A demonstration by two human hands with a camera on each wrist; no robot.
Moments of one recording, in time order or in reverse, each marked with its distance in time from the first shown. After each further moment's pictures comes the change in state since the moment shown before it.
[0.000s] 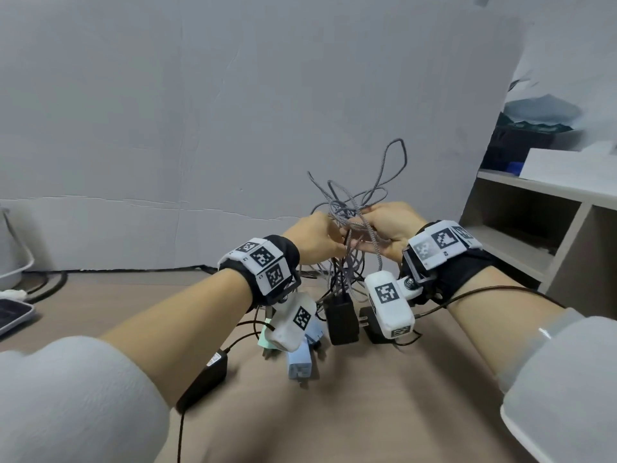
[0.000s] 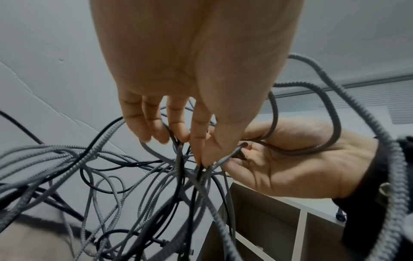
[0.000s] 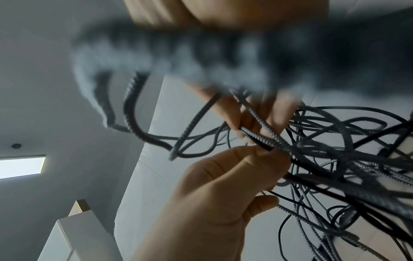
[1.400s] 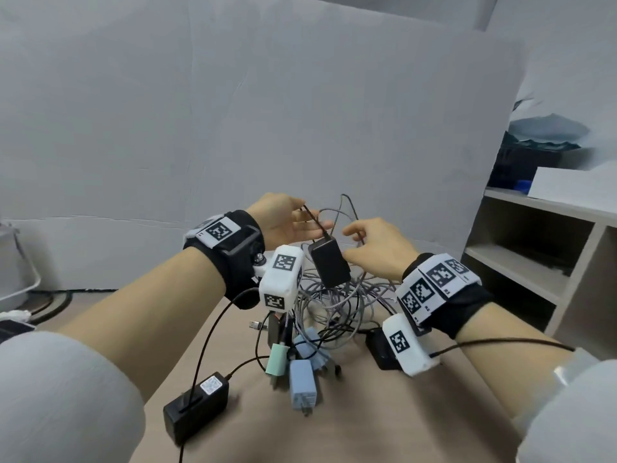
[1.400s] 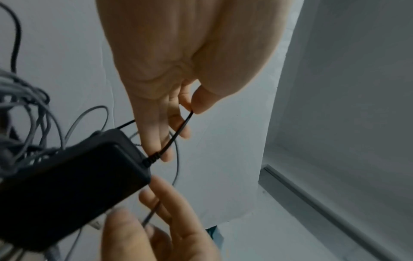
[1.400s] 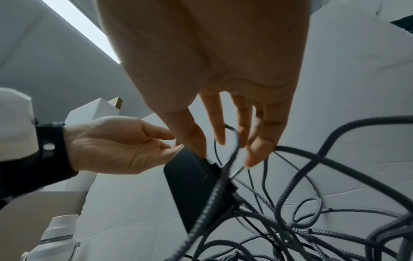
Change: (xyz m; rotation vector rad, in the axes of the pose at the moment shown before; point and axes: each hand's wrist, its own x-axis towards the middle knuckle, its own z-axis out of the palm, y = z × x) left_hand 0.019 -0.015 -0.065 -1.330 0.061 -0.350; right_hand -0.012 0.001 0.011 -0.889 0.027 -0.496
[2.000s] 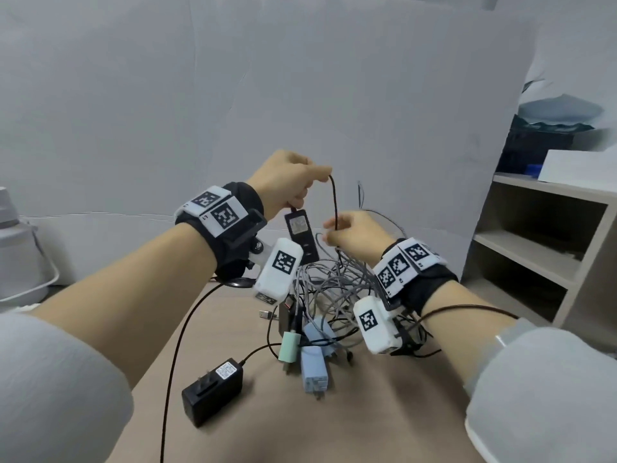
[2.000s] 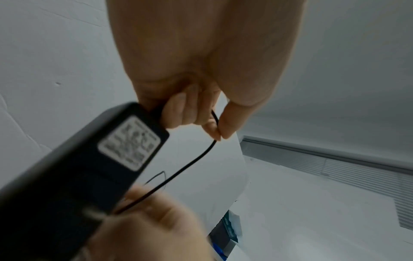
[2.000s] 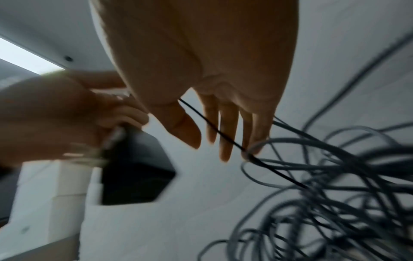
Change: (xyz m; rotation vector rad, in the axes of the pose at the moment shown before) left_hand -0.034 0.027 0.009 0.650 0.012 0.414; right_hand 0.020 -0.017 0.036 0.434 -0.051 0.041
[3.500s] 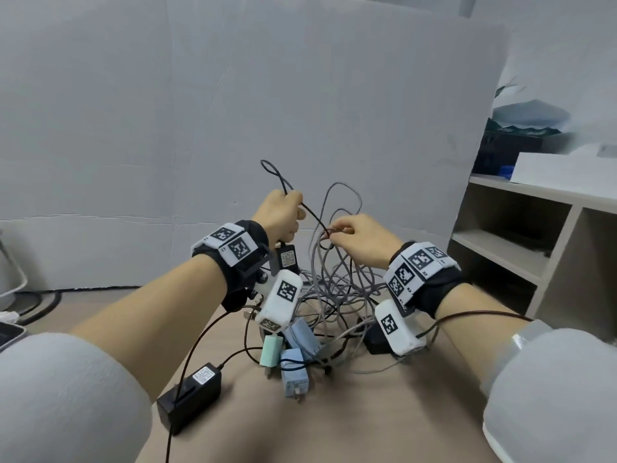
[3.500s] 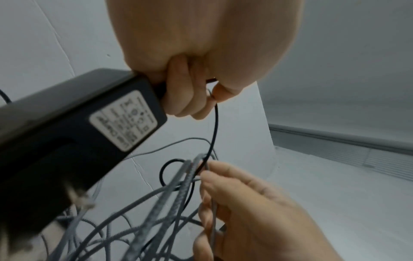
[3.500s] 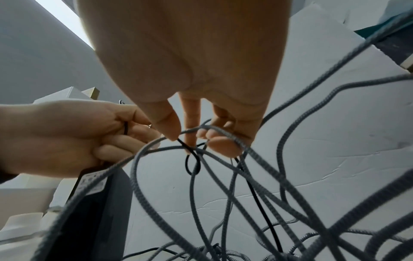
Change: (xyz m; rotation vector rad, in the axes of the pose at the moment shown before) left_hand 0.012 -0.044 0.039 -0.077 0.106 -0.169; right_hand -0.003 0.025 -0.038 -0.302 -0.047 -0.083
